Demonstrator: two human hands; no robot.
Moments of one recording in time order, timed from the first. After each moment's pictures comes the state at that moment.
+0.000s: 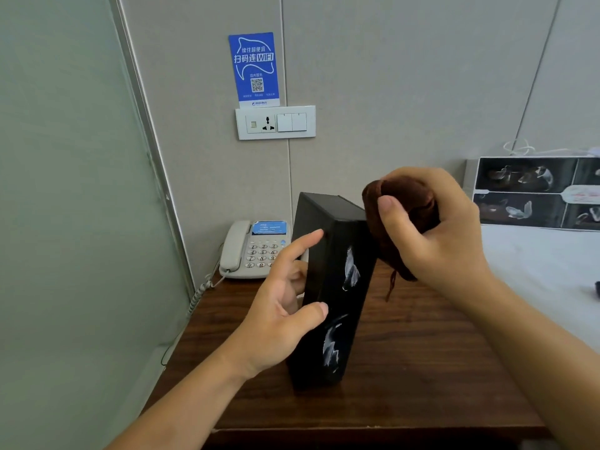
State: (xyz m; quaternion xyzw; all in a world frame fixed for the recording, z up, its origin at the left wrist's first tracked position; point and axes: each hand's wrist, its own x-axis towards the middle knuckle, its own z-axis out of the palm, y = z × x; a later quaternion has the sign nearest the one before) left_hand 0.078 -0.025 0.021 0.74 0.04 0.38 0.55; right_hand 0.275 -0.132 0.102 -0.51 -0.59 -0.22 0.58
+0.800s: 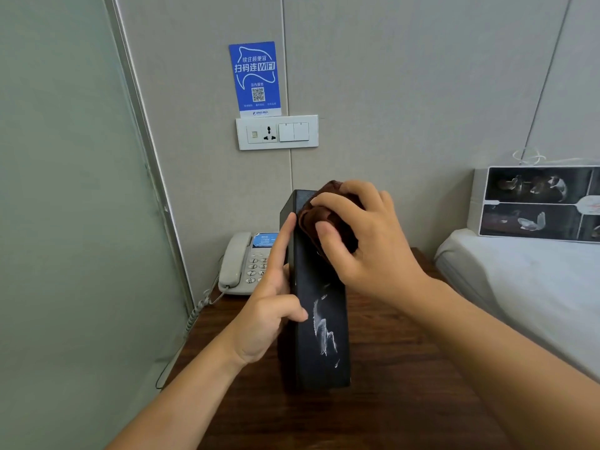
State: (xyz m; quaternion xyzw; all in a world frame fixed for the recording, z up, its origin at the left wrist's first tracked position) left_hand 0.087 0.016 0.039 0.72 0.05 0.32 0.61; right_hand 0.259 -0.057 0.091 -0.57 -0.65 -0.24 0.44
